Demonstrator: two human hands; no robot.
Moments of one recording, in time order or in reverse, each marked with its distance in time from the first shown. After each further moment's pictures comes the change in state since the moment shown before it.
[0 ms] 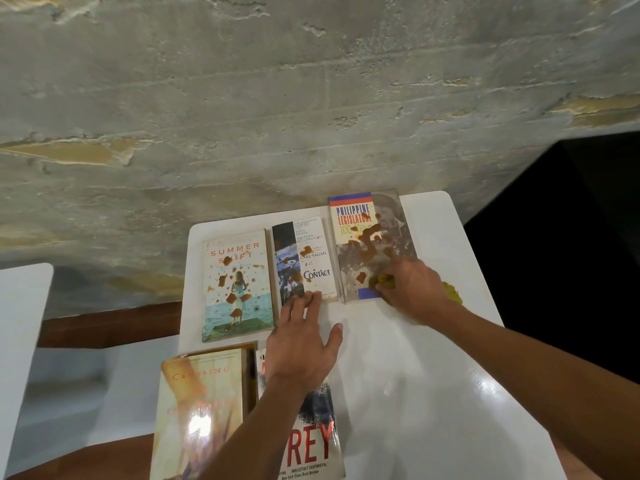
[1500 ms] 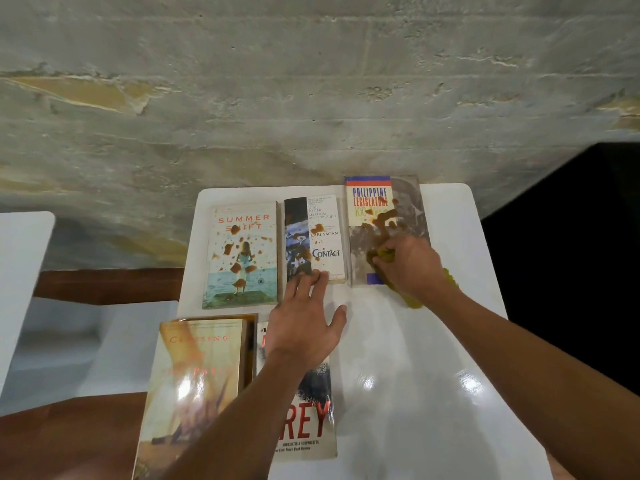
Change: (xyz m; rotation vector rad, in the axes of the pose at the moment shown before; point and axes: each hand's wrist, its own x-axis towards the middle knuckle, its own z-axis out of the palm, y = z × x) left_hand 0.002 -0.002 0.005 -0.049 0.044 -0.003; right_hand 0.016 -0.025 -0.007 0.038 0.011 0.000
